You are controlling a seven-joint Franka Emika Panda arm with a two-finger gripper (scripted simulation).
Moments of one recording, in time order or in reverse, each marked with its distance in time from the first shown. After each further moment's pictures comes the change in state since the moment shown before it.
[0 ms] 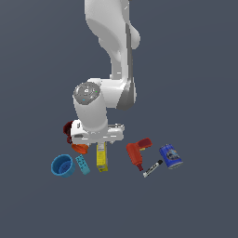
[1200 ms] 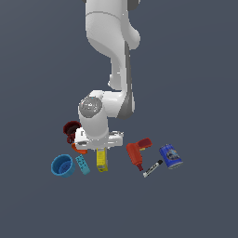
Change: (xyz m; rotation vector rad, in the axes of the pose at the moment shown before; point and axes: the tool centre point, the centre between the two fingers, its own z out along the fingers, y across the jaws) arm 0.001 0.000 0.051 0.000 0.002 -0.002
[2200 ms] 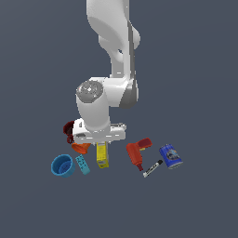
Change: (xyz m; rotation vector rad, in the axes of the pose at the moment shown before) arm 0.000 -0.009 -0.055 0.000 -0.001 0.000
